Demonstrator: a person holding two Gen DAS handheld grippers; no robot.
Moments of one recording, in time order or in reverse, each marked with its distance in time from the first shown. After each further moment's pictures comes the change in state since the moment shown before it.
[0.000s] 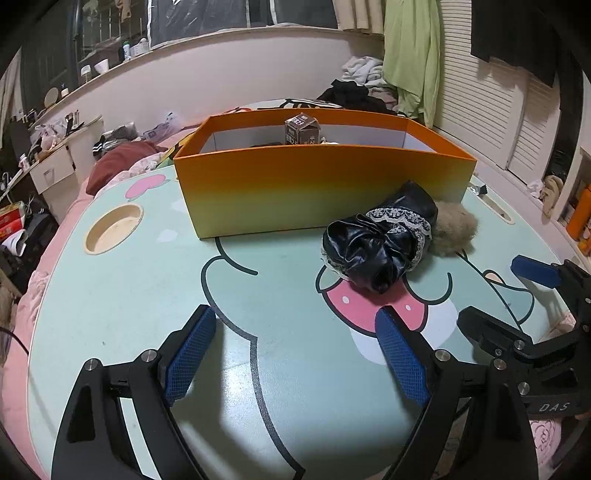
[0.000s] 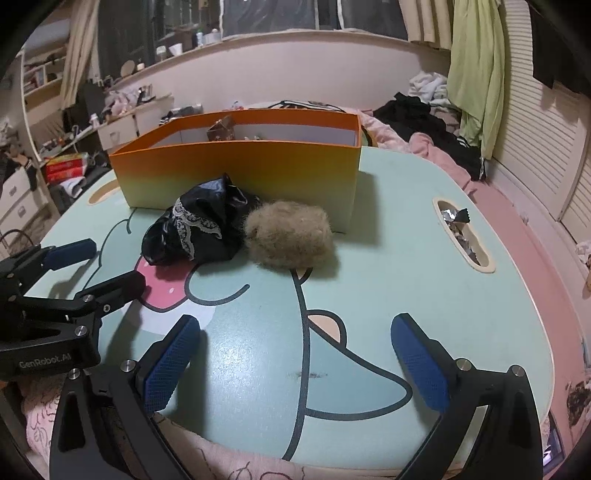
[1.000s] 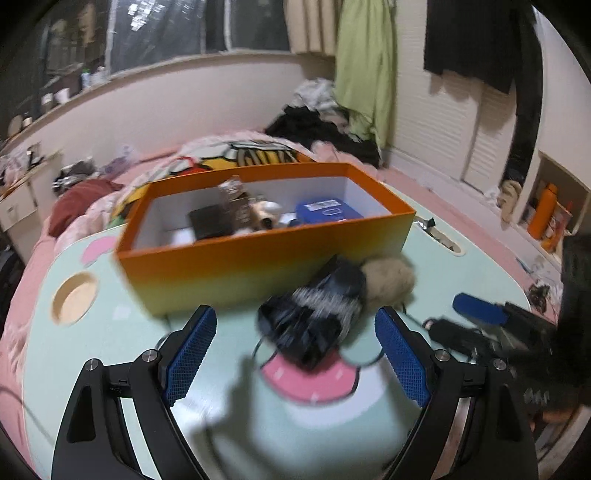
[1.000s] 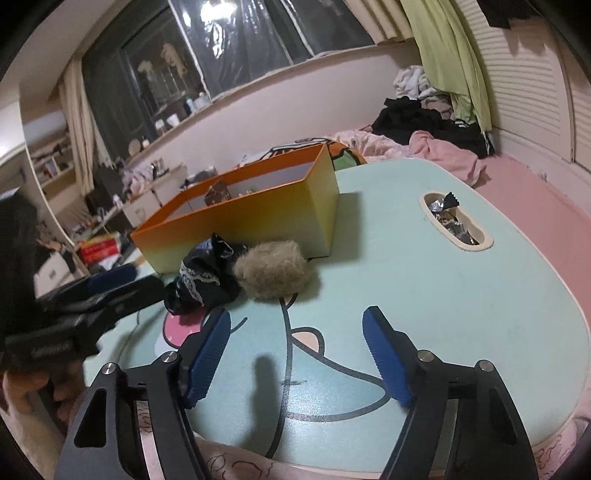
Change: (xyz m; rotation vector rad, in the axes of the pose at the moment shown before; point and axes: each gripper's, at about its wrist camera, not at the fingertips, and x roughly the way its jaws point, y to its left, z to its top) left arm -0.013 -0.026 0.052 0.095 -0.071 -0.174; right arm -0.023 -0.050 -0.013 0.265 -0.167 0.232
